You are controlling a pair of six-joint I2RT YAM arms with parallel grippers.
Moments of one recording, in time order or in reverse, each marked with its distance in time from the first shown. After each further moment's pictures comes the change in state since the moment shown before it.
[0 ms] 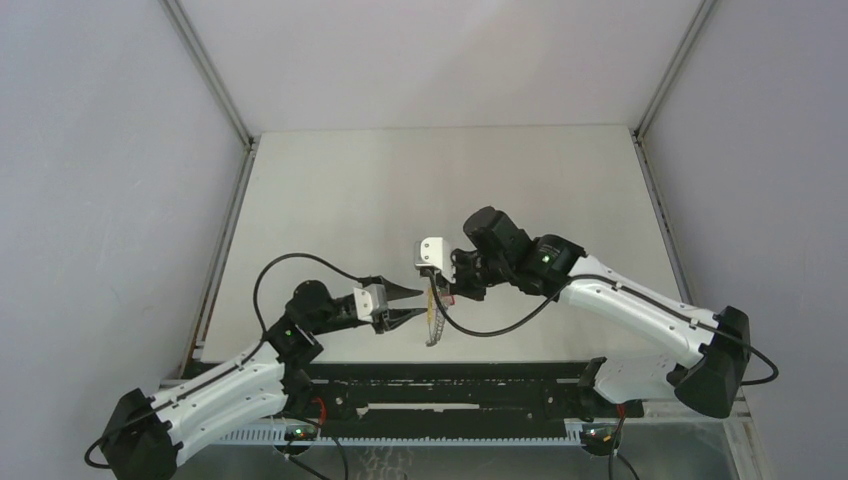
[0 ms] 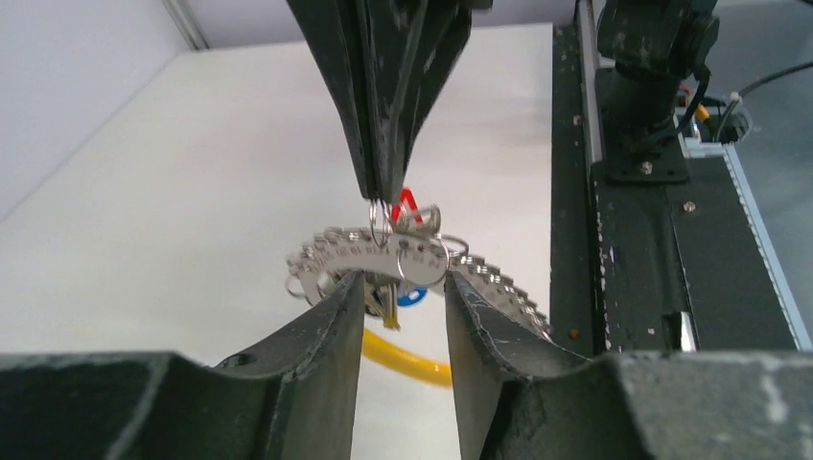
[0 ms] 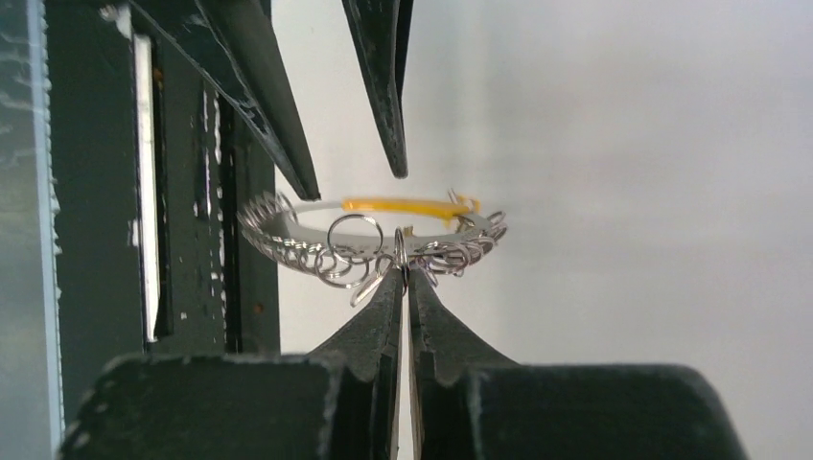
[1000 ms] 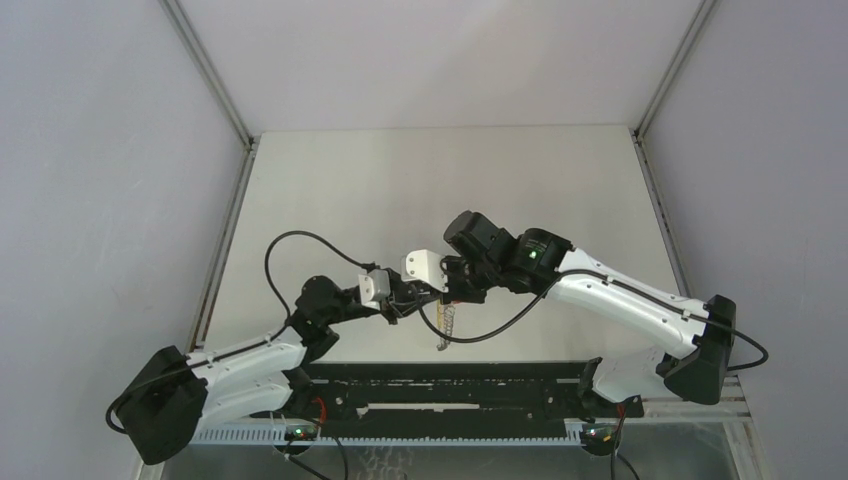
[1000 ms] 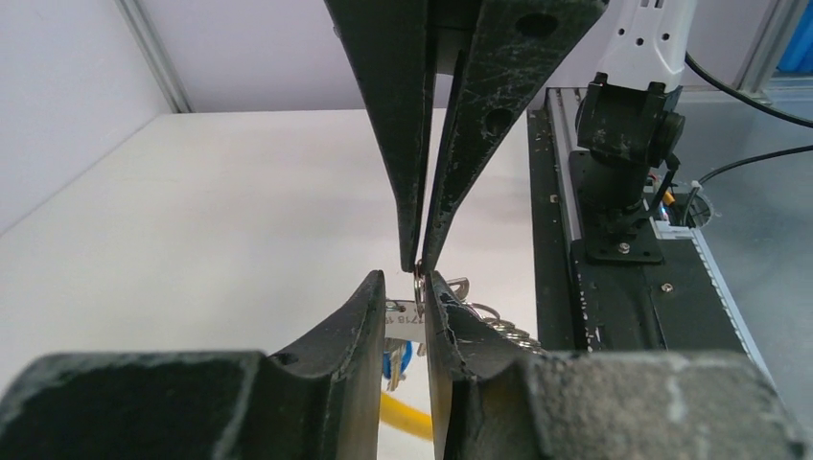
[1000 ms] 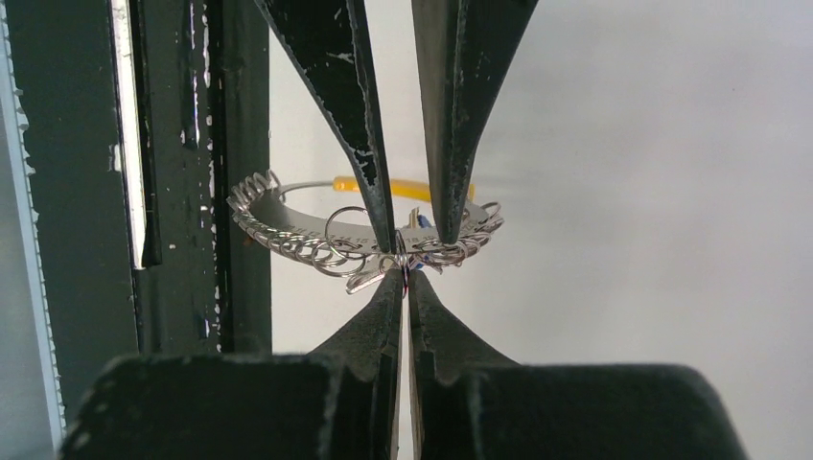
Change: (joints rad) left arm 0.000 0.264 -0.004 0.459 0.038 -0.178; right arm 0.108 0.107 0.192 -0.280 0.187 -0.084
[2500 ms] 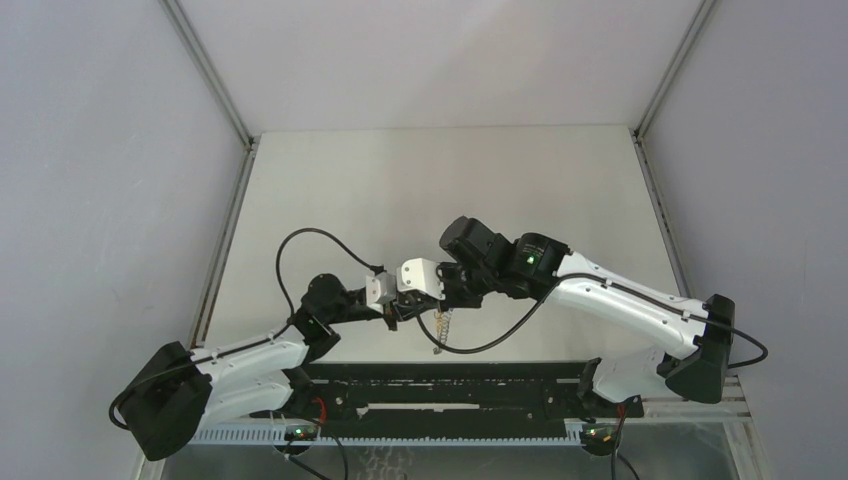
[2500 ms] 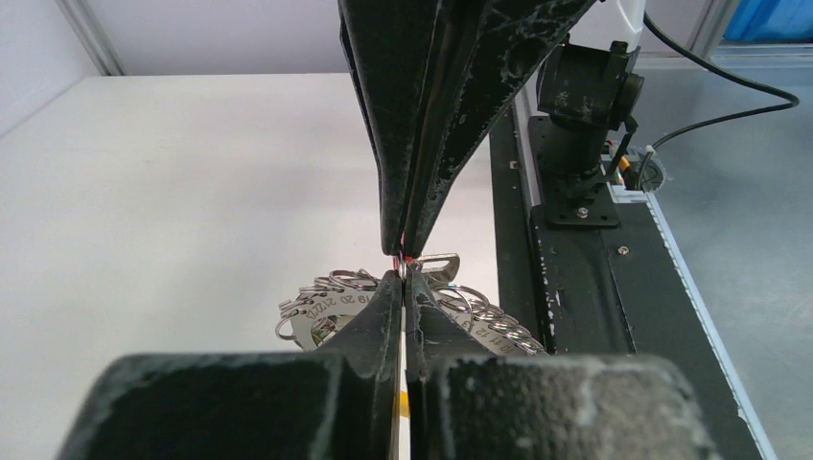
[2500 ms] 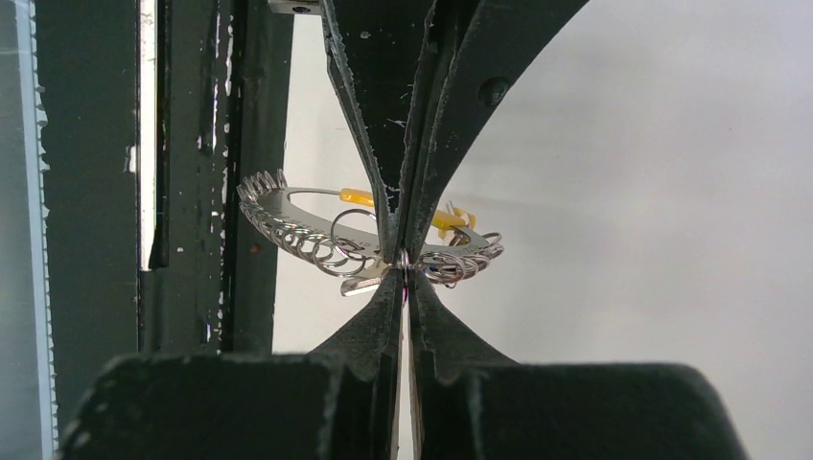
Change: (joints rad) left arm 0.000 0.038 0.001 -0.043 0.080 -0.012; right arm 0.040 0.000 0.003 0.013 -0.014 -0.024
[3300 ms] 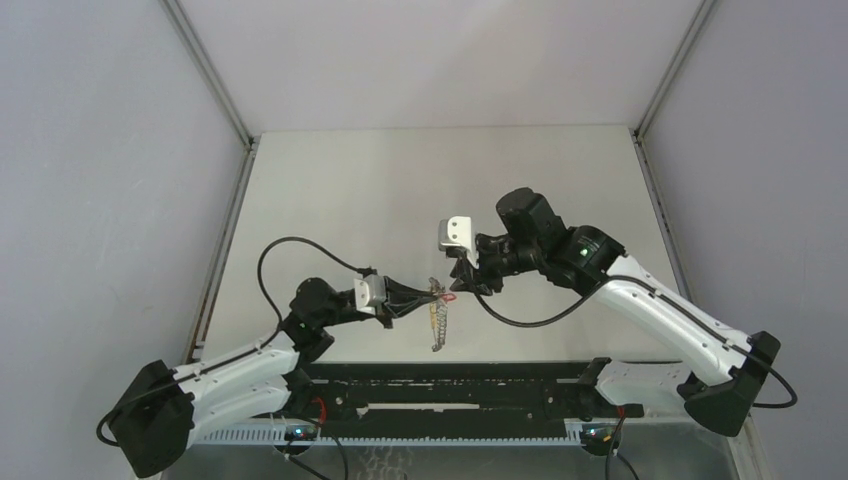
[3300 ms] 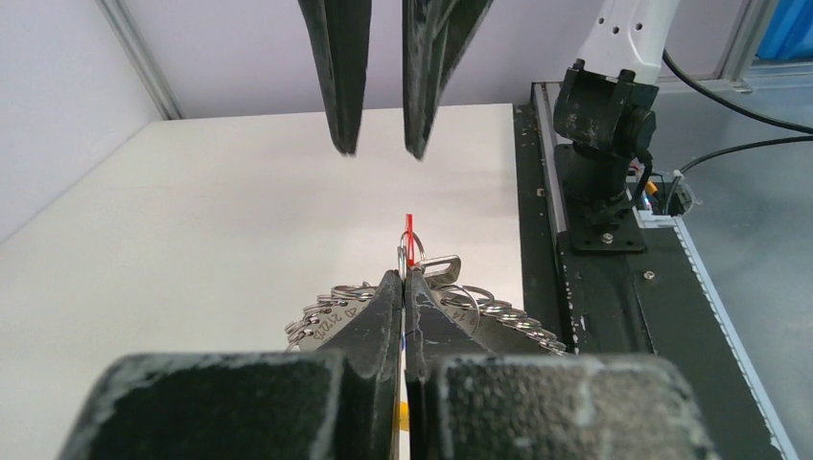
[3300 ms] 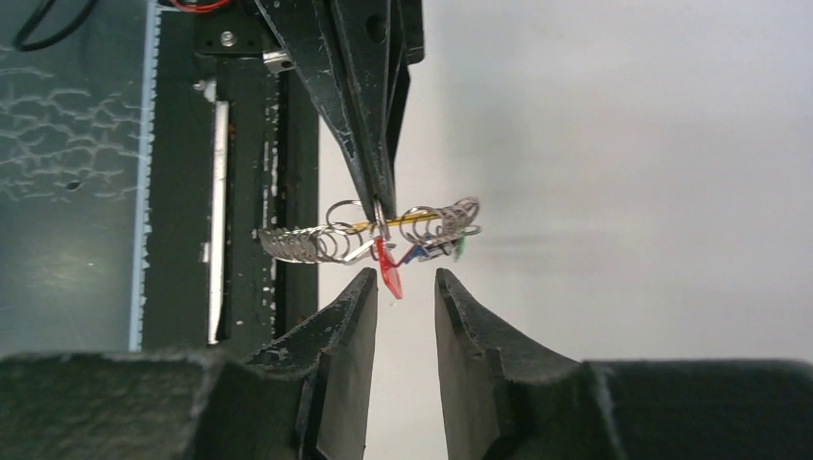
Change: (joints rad) left arm 0.000 -0.117 0.000 -0.044 -0.042 0.027; right arm -0.230 -0.191 -0.078 0.137 -0.294 0.130
